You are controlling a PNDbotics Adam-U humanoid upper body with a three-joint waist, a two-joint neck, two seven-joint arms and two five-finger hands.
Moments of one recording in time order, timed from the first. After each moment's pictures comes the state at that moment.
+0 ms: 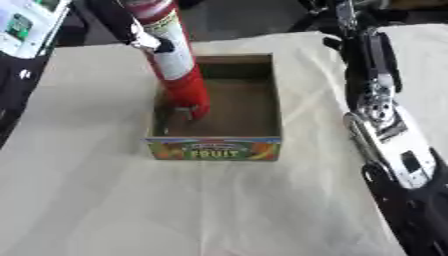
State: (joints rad) left arm -1.27 0.22 -0.23 -1.10 -0.54 0.00 -0.83; right arm -0.49 -0.45 0.12 -1.77 -0.28 0.16 -0.44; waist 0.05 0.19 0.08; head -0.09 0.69
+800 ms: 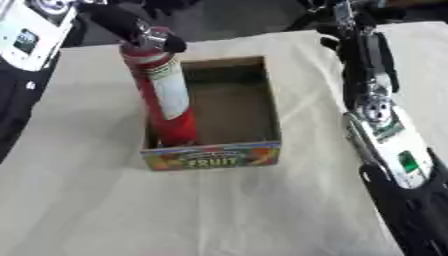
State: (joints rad) left arm -1.27 0.21 -0.21 -1.10 -0.56 -0.07 -0.79; right arm -0.49 -0.45 0.12 -1.77 -0.28 0.16 -0.44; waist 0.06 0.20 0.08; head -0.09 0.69
